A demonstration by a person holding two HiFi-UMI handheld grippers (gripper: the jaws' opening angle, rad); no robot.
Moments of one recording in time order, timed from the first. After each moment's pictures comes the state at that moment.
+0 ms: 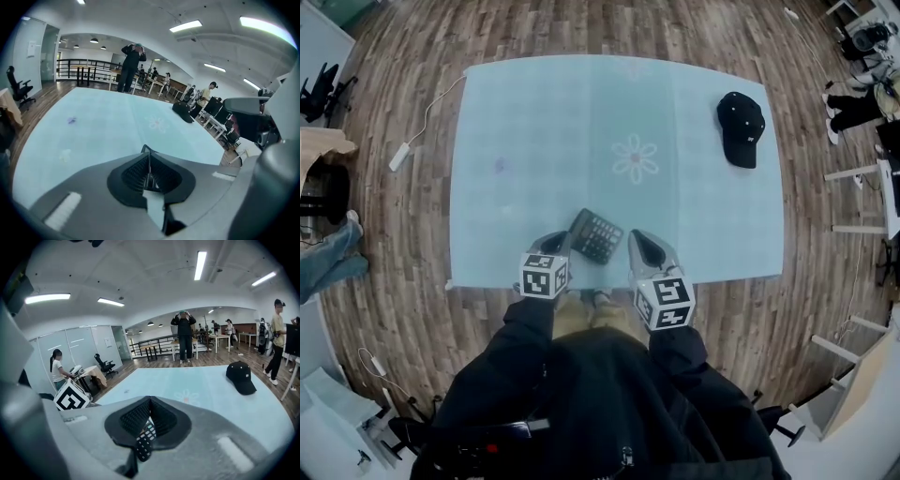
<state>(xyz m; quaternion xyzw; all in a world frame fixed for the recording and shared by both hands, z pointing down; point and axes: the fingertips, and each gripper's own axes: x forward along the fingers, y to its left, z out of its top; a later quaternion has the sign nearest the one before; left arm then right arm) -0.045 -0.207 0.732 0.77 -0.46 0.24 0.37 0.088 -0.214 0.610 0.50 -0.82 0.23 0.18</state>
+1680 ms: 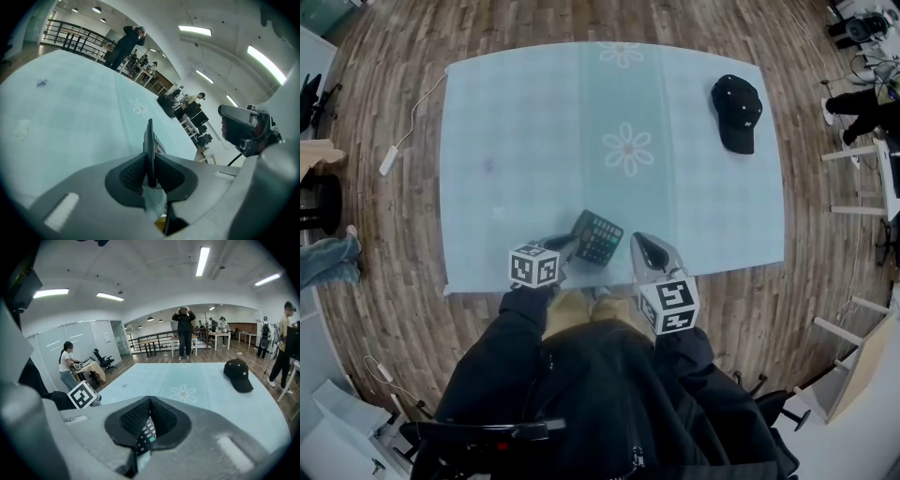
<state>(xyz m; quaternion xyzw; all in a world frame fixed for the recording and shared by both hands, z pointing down) -0.012 -0.191 0.774 0.80 -0.31 0.20 0.47 0.101 -0.204 0.626 0.49 -0.81 0.24 0.21</state>
